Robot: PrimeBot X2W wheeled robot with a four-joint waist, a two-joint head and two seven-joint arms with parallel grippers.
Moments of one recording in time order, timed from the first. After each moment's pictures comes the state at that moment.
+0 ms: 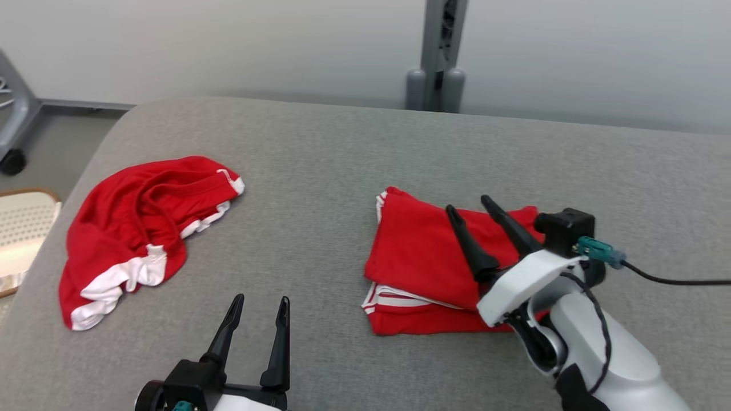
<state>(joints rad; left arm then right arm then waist) 0.06 0.05 -0.26 0.10 -0.26 0.07 -0.26 -0.58 -0.08 0.58 0.72 0.63 0.13 -0.26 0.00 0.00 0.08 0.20</state>
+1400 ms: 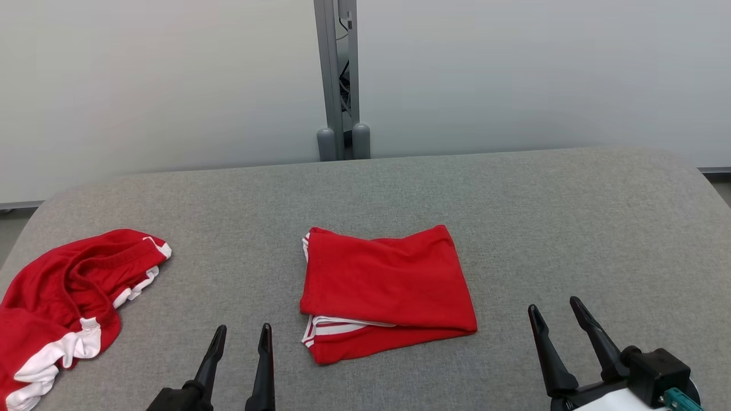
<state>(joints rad) 0.15 0.05 -0.22 0.09 -0.31 0.09 -0.26 0.04 -0.08 0.17 0.16 0.25 0.13 -0.26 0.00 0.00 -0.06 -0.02</state>
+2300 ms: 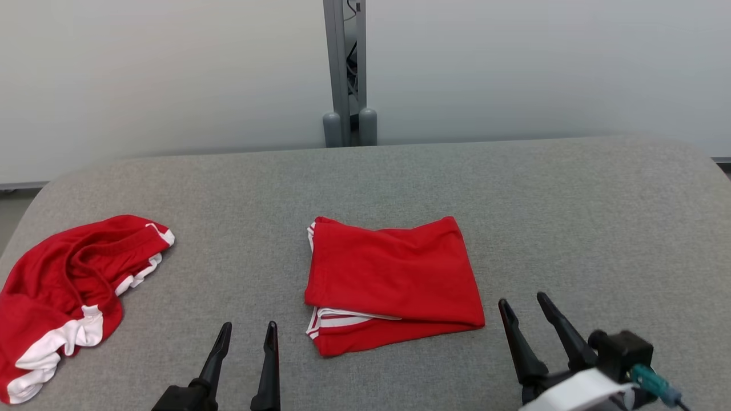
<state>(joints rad) 0.14 0.05 -0.23 0.09 -0.30 0.10 -0.26 -0.05 -0.06 0.25 0.30 0.32 0.13 -0.26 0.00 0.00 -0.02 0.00</state>
